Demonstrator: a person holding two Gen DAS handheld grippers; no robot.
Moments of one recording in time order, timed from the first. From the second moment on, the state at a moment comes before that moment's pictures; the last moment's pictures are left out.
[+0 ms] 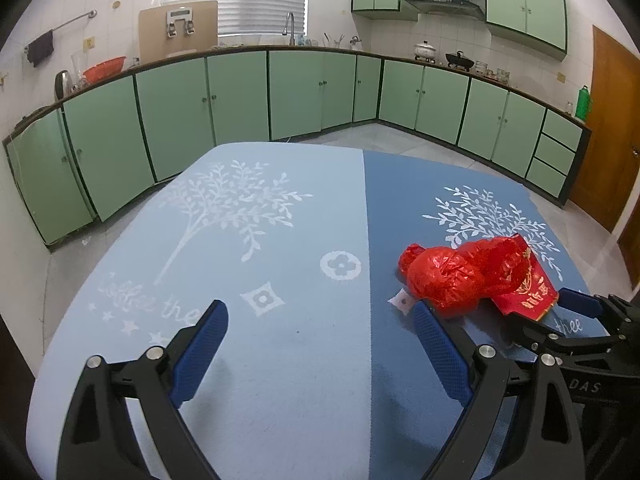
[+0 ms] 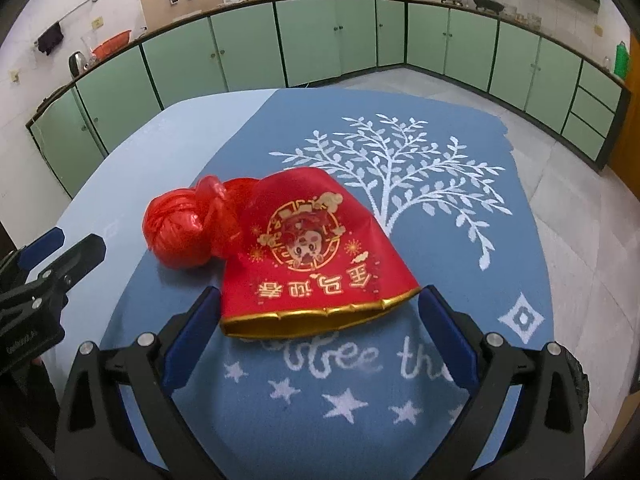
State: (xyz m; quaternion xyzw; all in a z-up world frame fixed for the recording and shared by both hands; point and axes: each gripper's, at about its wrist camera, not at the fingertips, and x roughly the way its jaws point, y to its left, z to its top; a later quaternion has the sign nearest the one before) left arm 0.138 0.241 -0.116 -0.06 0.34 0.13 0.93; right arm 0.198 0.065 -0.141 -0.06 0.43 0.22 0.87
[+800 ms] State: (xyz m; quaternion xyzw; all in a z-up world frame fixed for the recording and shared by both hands) left arm 0.143 0.231 -0.120 -0.06 0.35 0.12 0.93; right arm 0.196 0.031 -0.136 -0.01 0.43 0.22 0.88
